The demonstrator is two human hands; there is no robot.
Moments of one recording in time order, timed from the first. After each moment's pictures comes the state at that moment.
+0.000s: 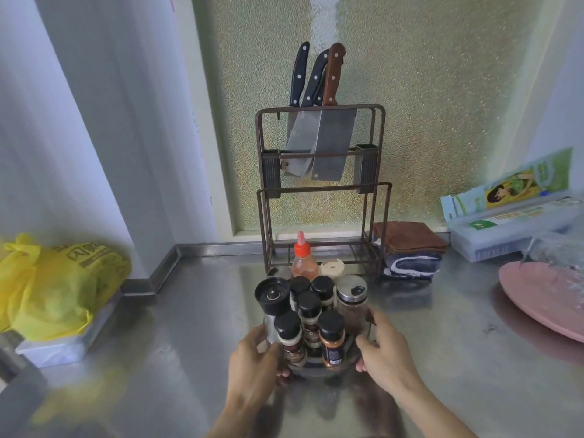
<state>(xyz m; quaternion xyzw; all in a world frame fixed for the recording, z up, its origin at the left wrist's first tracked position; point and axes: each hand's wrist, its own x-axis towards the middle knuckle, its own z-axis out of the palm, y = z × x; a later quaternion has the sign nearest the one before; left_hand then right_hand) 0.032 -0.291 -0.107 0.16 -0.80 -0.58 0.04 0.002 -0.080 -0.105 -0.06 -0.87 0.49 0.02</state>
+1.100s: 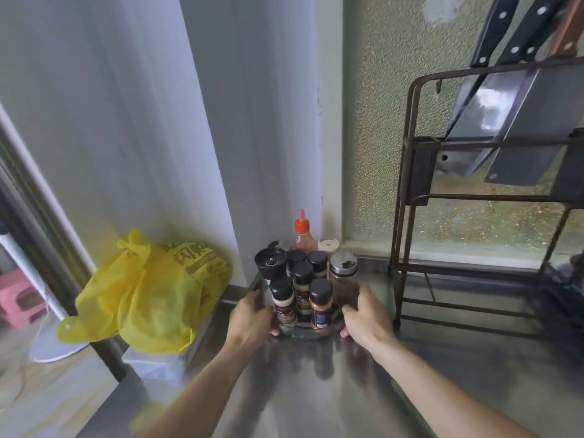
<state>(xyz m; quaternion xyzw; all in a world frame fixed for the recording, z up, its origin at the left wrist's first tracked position) -0.114 -0.541 -0.128 0.24 -0.80 -0.53 0.12 -0.191 -0.342 -0.140 0.04 -0.87 0.48 -0.05</state>
